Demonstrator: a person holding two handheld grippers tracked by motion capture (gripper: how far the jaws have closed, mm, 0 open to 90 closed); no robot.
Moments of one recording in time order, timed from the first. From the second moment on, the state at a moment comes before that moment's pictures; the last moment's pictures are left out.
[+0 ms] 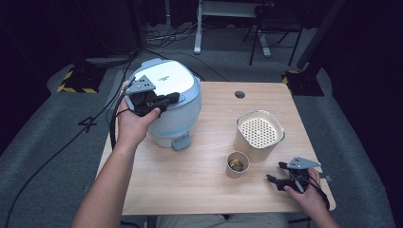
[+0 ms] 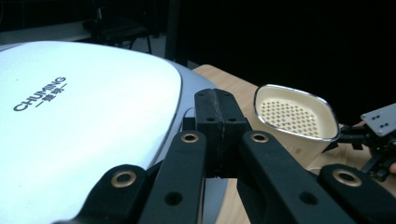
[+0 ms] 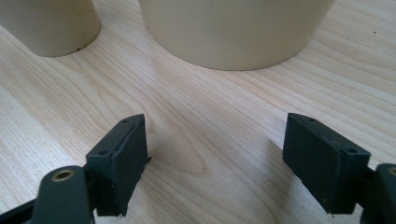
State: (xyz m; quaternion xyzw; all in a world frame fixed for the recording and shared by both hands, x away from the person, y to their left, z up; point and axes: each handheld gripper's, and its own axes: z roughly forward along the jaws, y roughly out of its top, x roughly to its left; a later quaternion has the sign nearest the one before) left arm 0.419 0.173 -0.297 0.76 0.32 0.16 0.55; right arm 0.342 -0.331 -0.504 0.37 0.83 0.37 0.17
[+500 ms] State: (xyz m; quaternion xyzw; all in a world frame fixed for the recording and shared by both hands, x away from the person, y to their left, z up) left arm 0.416 0.160 -0.293 0.78 0.32 0.19 0.51; right arm 0.342 -0.331 -0.504 0.37 0.83 0.37 0.17
